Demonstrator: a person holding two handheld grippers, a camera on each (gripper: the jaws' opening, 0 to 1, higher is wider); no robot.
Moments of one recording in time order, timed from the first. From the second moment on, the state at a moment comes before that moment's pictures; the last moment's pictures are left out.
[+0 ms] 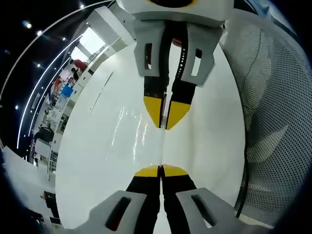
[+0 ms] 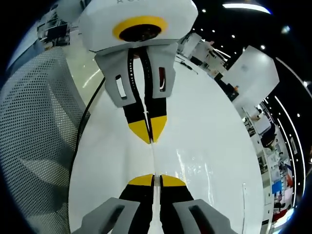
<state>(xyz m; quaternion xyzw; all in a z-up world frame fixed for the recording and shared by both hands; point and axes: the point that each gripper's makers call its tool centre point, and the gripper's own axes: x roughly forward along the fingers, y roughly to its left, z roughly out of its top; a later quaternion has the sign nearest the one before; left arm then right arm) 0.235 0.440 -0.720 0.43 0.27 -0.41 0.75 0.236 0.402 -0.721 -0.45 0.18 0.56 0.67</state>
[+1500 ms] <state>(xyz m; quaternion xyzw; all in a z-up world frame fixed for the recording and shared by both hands) 0.234 0.455 -0.727 0.43 0.29 -0.40 0.76 0.241 0.375 -0.726 -0.45 0.20 0.54 0.68</state>
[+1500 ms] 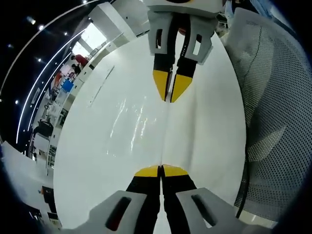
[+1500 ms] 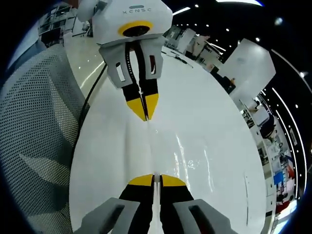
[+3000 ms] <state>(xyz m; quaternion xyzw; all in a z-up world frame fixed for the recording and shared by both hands) 0.232 0.470 -0.734 0.42 0.31 -0.39 0.76 0.238 0.345 -0.730 -0.45 0.22 0.54 0.68</state>
